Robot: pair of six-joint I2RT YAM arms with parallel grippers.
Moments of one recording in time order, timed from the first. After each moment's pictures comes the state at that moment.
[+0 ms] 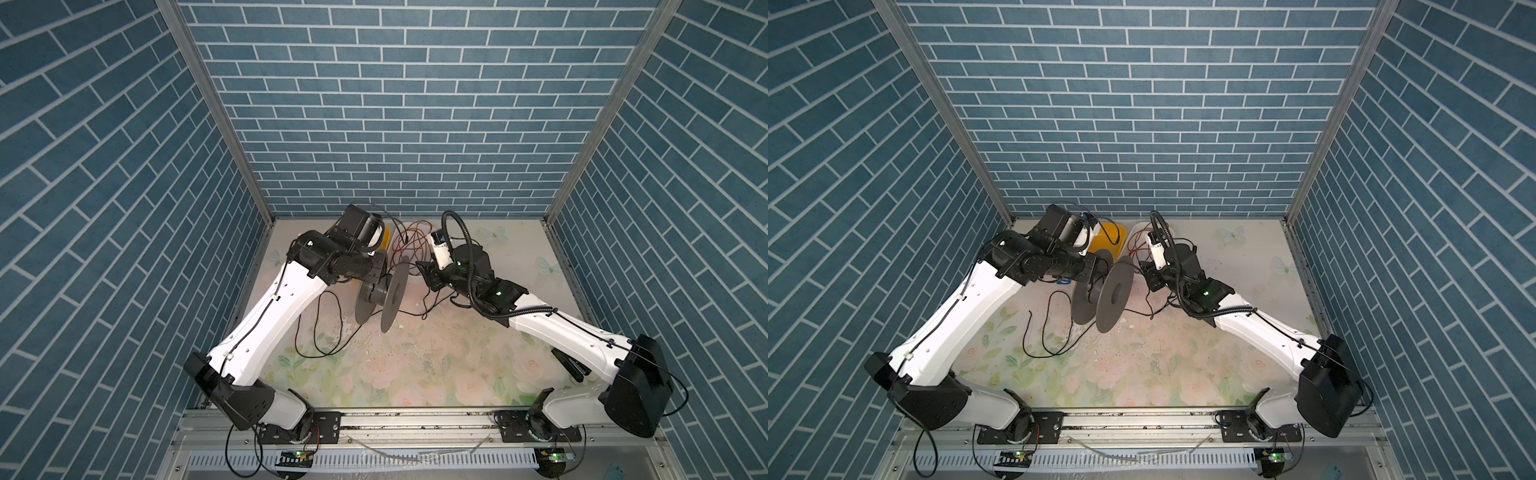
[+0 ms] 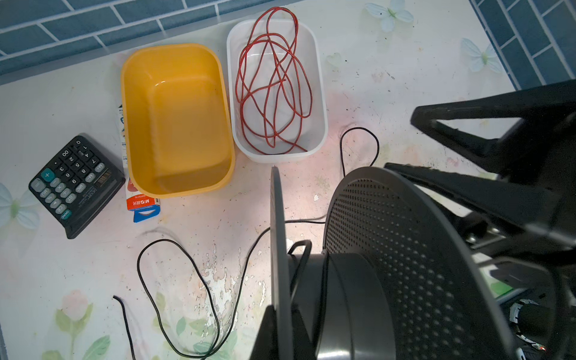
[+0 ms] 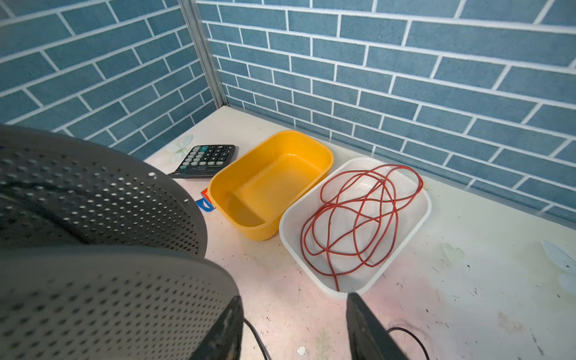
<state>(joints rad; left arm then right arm) -0.60 1.47 1.74 -1.23 -0.04 -0.26 0.80 1.37 1.08 -0.08 0.11 0.12</state>
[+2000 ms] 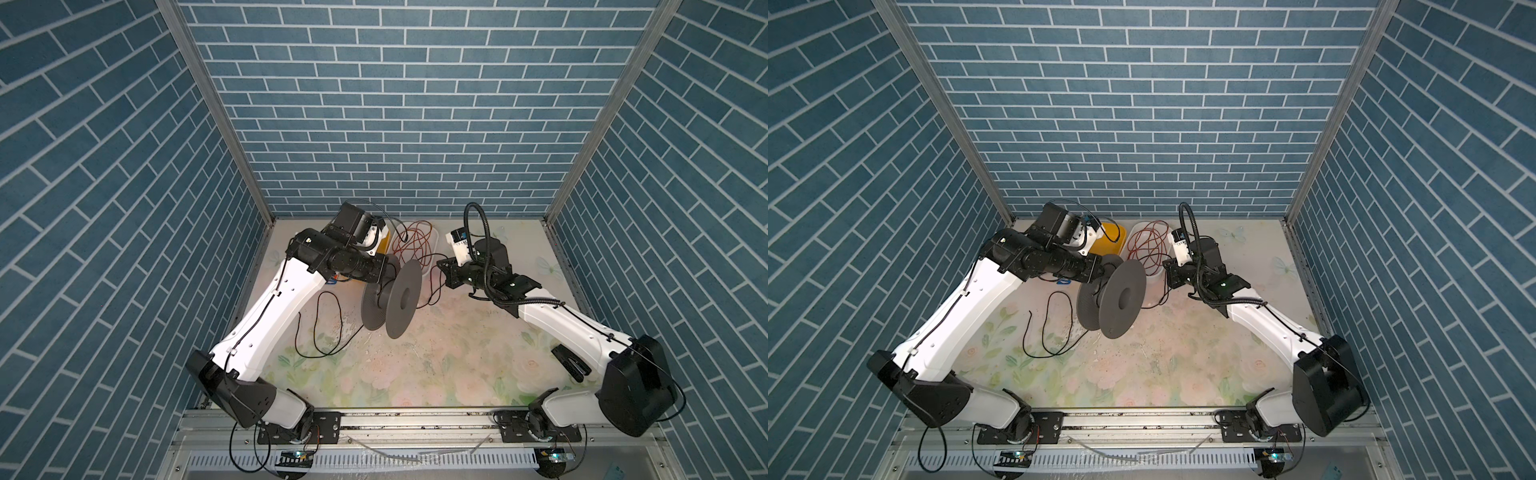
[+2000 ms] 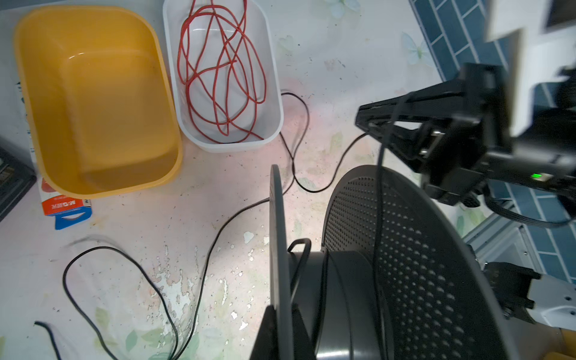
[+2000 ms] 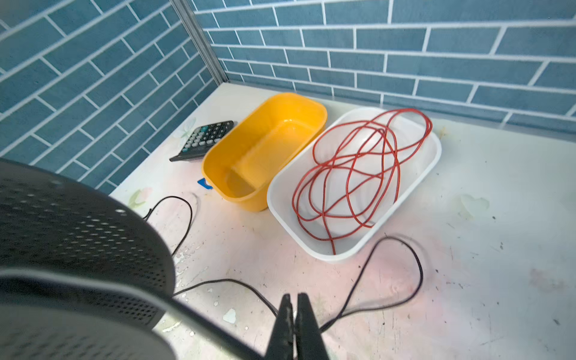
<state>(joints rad) -0.55 1.46 1.72 -1.20 0.23 -0.25 0.58 1.42 1.01 -0.10 -0.24 0.18</state>
